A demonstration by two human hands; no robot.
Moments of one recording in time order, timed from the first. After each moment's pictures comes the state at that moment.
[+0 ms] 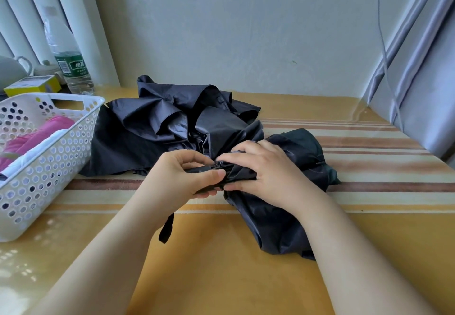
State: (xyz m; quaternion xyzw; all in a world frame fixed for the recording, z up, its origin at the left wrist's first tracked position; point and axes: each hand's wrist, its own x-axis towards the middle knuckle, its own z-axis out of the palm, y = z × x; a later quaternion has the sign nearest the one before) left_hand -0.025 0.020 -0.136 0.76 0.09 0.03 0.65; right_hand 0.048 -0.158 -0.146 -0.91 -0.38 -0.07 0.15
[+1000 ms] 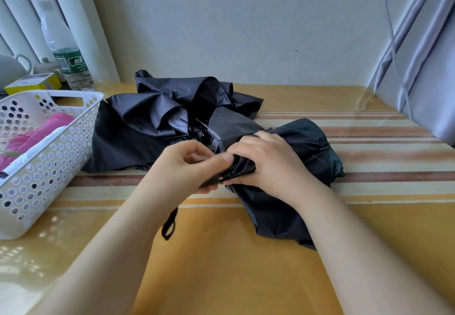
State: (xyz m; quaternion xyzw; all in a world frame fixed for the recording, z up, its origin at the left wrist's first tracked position) left_hand -0.028 0.017 -0.134 0.80 0.08 0.03 0.59; right_hand 0.056 -0.147 -0.159 -0.87 -0.42 -0.19 0.17
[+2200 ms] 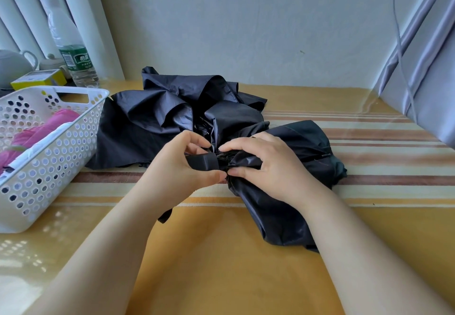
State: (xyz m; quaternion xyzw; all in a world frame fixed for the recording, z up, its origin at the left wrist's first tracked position) left_hand -0.023 0.029 -0.141 0.87 0.07 0.10 0.48; right_hand 0.045 -0.150 -0.153 -0.86 -0.38 -0.12 0.31
